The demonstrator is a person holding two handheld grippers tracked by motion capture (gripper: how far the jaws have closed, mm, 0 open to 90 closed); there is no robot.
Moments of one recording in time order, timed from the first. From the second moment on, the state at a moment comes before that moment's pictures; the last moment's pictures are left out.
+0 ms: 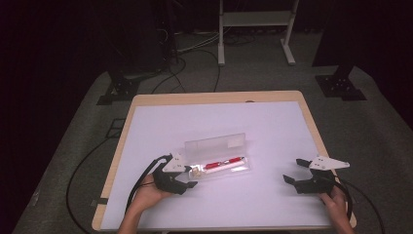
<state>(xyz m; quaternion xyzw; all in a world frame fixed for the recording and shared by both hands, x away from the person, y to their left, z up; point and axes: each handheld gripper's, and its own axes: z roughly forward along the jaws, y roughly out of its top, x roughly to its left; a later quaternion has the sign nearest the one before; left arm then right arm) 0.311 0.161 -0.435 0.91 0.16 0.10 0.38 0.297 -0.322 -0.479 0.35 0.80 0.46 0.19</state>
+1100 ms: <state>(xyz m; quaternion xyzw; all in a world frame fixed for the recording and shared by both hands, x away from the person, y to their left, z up) 0.293 0.196 -0.438 0.89 0.19 0.12 0.39 0.298 -0.323 -0.479 0.35 0.79 0.46 0.18</state>
